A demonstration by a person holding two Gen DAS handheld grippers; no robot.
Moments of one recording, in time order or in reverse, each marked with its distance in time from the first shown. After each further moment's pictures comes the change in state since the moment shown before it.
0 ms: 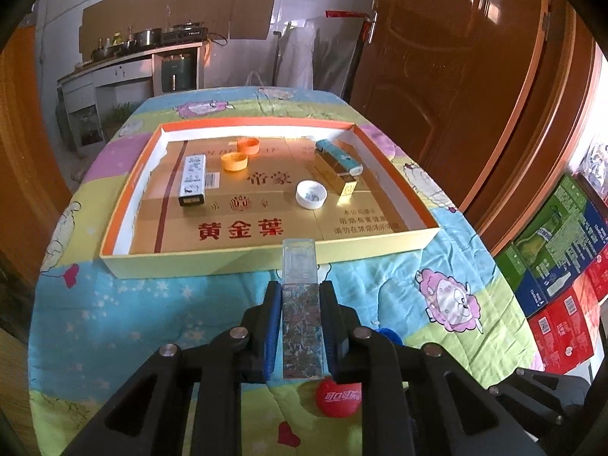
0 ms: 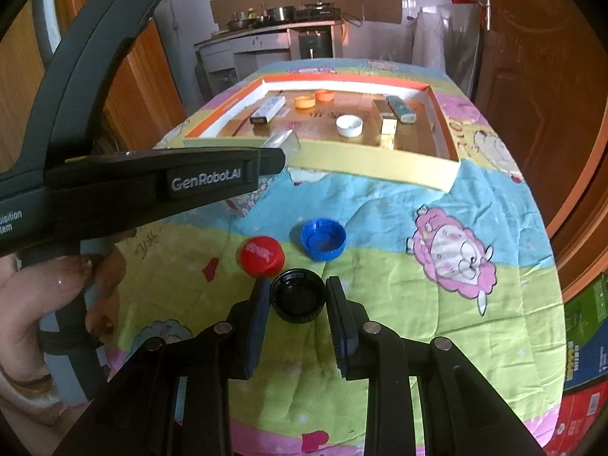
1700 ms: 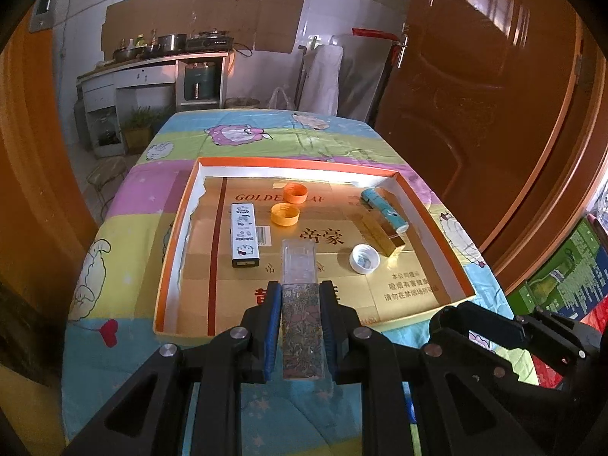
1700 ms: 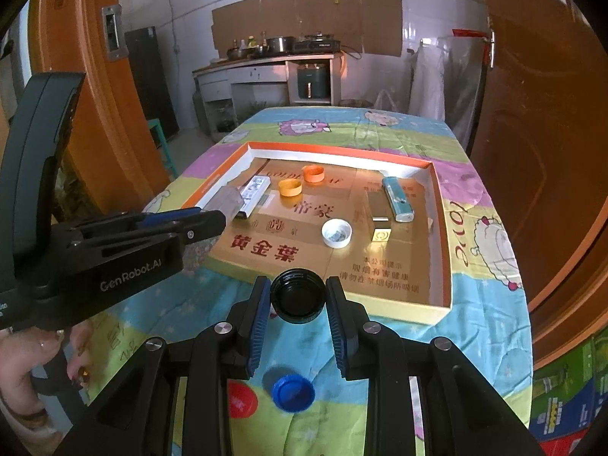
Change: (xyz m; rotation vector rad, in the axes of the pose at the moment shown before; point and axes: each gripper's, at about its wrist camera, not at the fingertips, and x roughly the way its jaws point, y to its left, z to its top) left arm 0.003 0.045 0.052 -0.068 -0.049 0.045; right arm 0.015 -0.014 0.097 -0.032 -0.111 -0.026
